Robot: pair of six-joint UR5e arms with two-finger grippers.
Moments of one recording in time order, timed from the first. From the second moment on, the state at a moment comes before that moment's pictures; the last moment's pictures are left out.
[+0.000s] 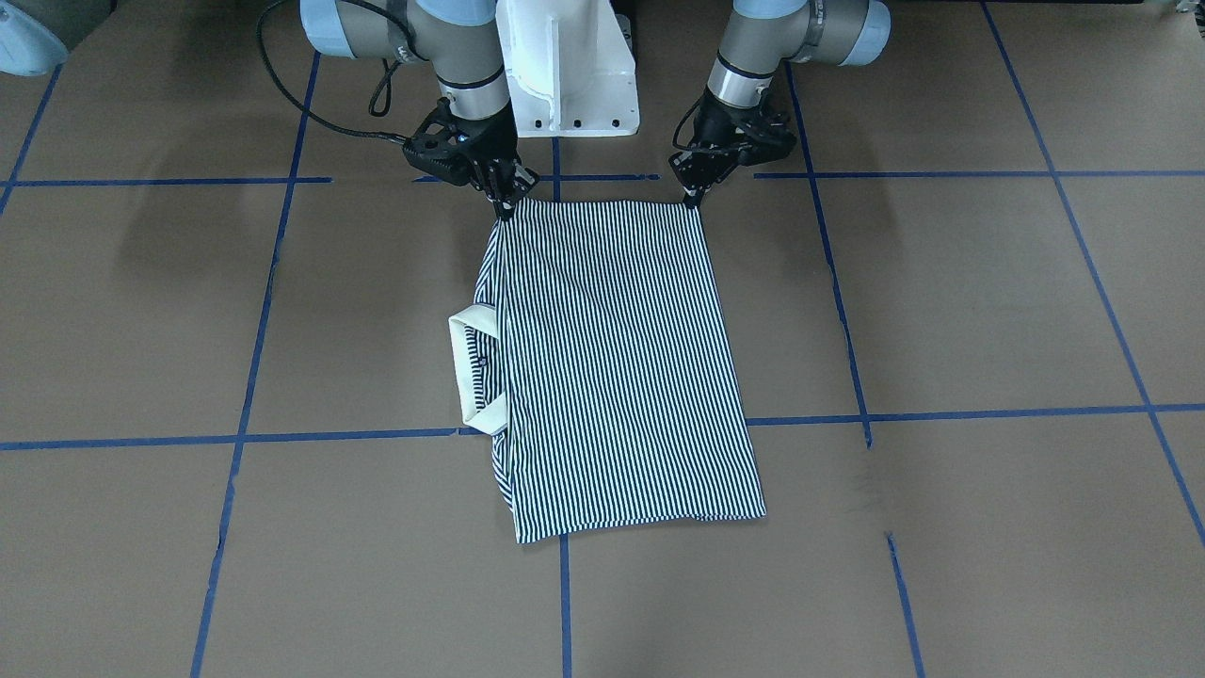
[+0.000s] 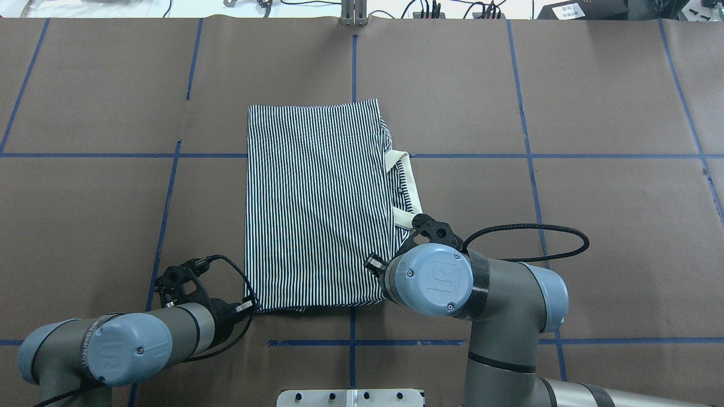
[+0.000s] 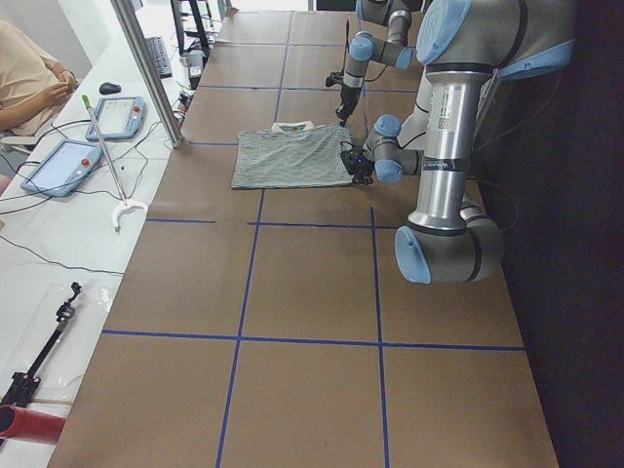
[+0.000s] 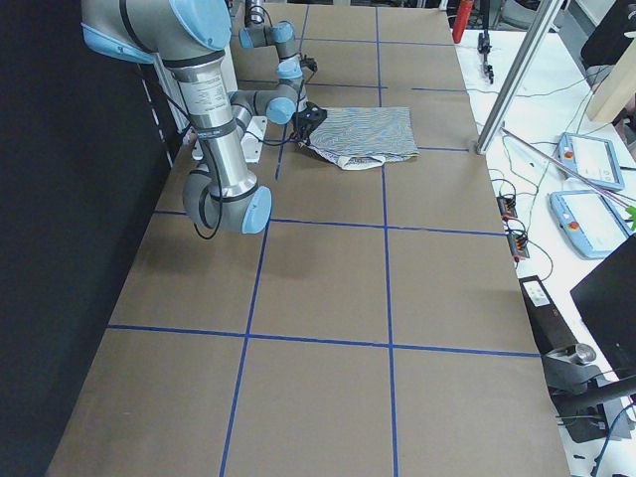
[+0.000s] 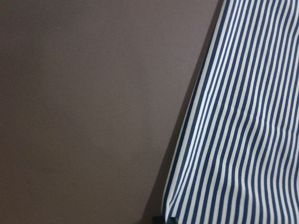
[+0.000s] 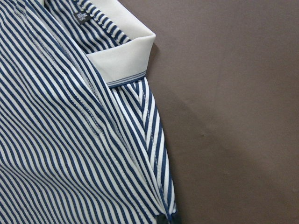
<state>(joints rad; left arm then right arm) -0.17 -1.73 -1.97 -2.03 -1.46 -1.91 0.27 -1.05 1.89 -1.54 1.61 2.01</state>
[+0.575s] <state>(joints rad) -0.17 -1.73 -2.14 -2.00 -1.48 -1.93 0.23 -1.16 2.09 -1.68 1.60 2.05</state>
